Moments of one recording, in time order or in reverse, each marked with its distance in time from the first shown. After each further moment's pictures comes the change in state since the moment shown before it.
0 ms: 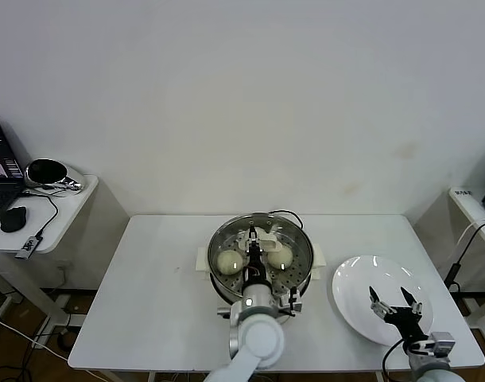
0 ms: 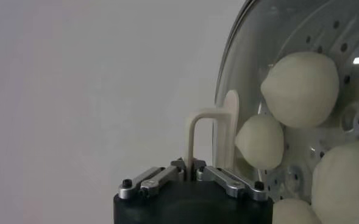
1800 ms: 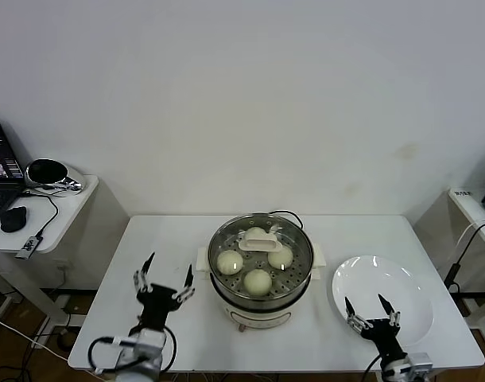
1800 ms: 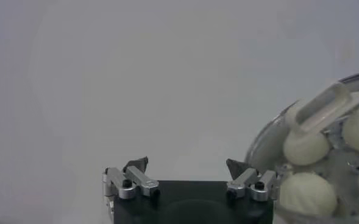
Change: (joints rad) left arm 0.581 0.114 -0.603 -0.480 -1.322 -0.470 -0.386; right arm -0.142 0.063 -0.090 0.181 -0.137 0.057 0.053
